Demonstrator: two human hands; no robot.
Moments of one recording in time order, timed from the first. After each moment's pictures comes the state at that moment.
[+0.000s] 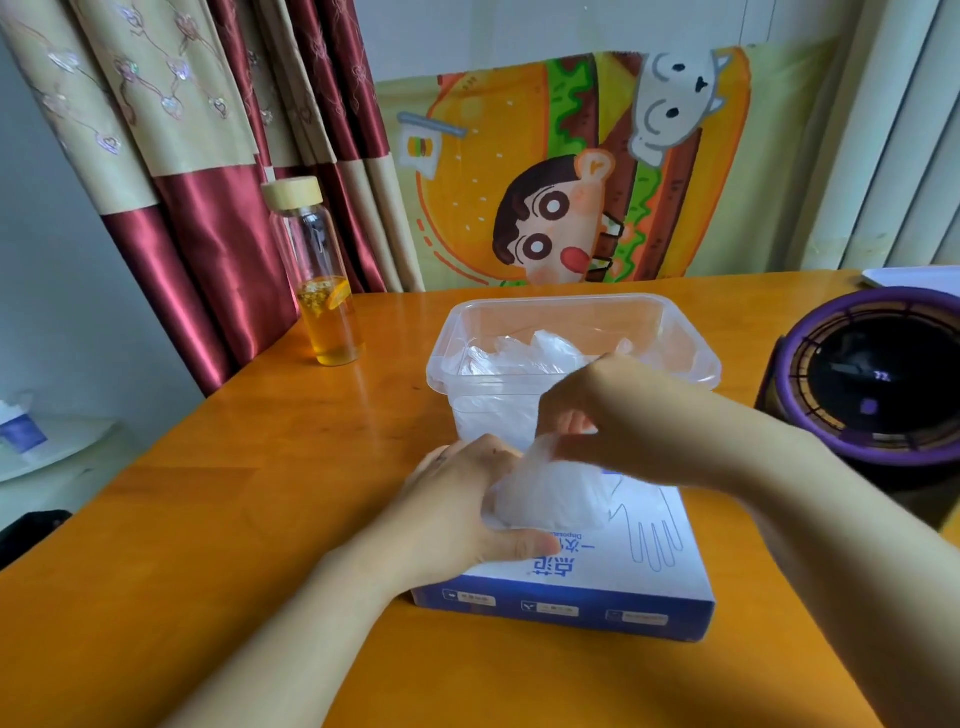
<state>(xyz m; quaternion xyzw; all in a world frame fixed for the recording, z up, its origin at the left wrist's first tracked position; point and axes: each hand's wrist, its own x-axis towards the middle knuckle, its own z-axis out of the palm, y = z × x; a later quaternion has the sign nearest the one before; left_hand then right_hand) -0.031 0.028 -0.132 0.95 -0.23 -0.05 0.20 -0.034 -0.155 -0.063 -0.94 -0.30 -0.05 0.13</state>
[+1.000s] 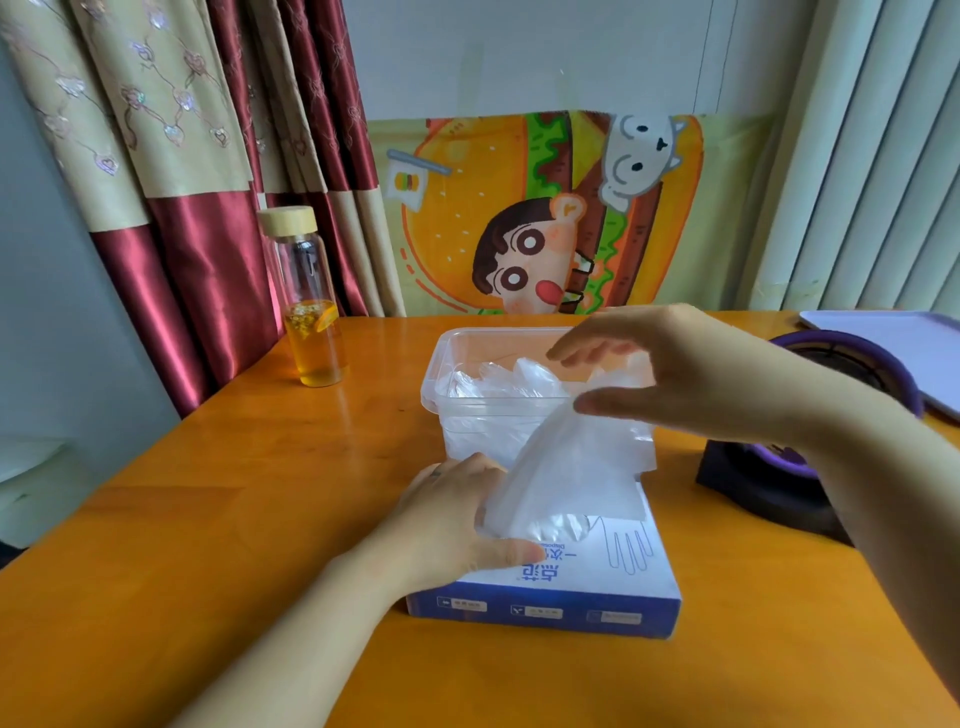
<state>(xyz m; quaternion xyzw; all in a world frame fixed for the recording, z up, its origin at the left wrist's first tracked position) -0.031 0.028 -0.131 0.95 -0.26 -0.05 0.18 -0.055 -0.183 -0.013 -0.93 -0.29 -0.12 0.19</state>
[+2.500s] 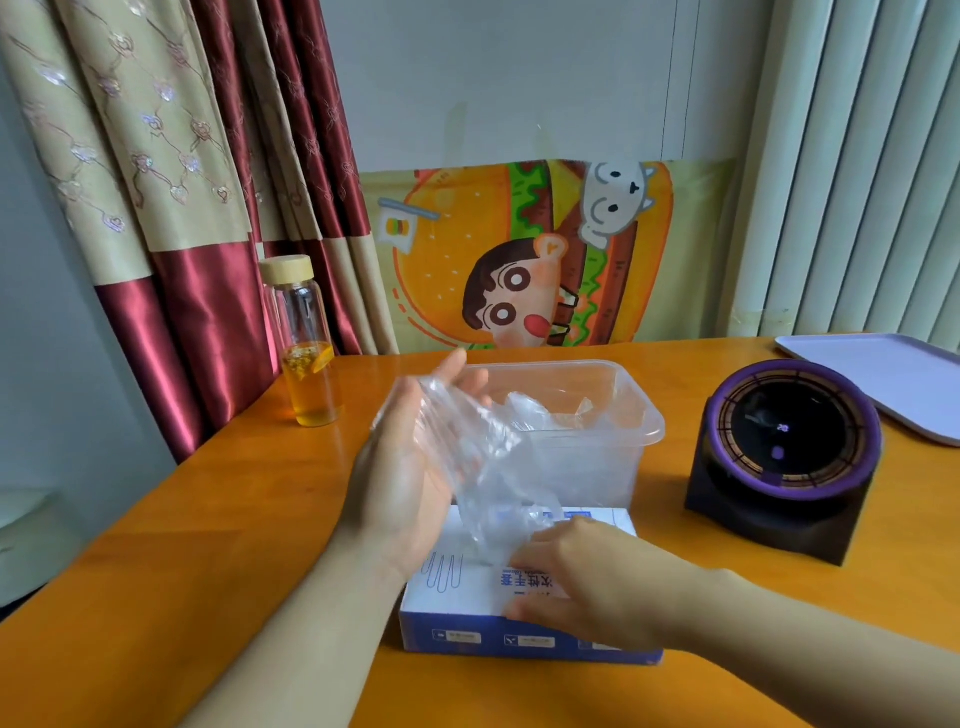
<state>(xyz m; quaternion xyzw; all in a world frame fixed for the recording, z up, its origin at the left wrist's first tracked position) -0.044 0.022 -0.071 0.51 -0.12 0.01 0.85 -0.072 -0.145 -0.115 -0.95 -0.29 0.04 0.11</state>
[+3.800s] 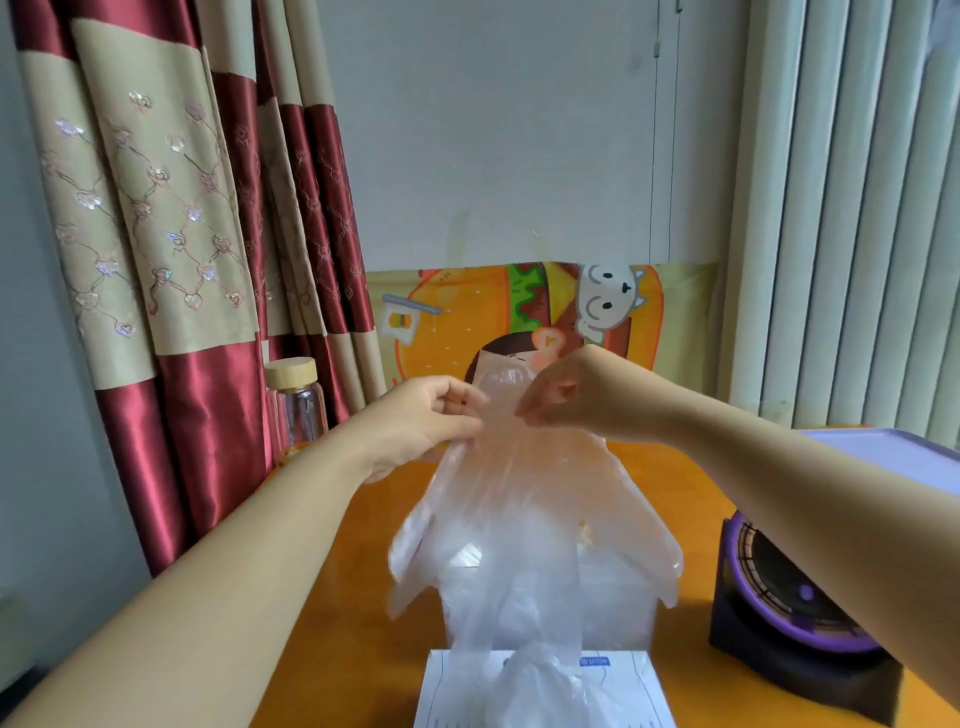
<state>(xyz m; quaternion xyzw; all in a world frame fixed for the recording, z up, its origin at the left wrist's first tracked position) 0.055 0.040 0.038 0.84 -0.22 -0.02 0.50 0.022 -0.160 0.059 -0.93 -0.24 -0.17 0.22</state>
